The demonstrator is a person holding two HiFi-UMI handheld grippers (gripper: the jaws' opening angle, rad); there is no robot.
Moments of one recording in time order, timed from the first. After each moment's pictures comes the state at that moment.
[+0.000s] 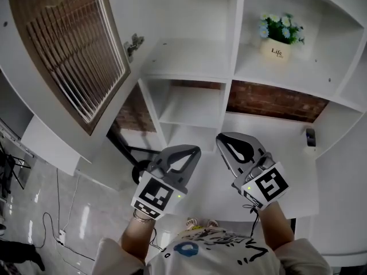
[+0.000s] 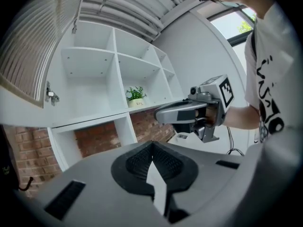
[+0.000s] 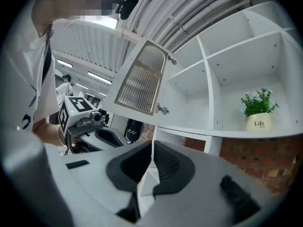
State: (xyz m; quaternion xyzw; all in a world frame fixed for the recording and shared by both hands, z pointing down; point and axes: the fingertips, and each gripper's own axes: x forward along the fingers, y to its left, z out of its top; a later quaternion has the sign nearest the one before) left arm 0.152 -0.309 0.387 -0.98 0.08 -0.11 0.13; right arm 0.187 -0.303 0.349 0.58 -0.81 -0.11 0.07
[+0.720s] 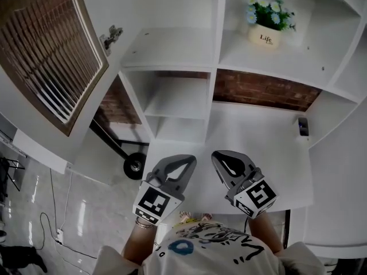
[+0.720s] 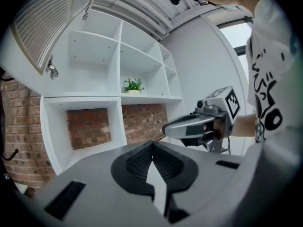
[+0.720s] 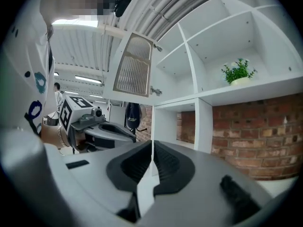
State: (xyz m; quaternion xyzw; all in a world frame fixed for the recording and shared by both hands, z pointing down) left arm 0.166 -0.279 0.440 -0.99 0.07 -0.10 0.06; right arm 0.205 -0.264 0.437 0.60 -0.80 0.01 0.06
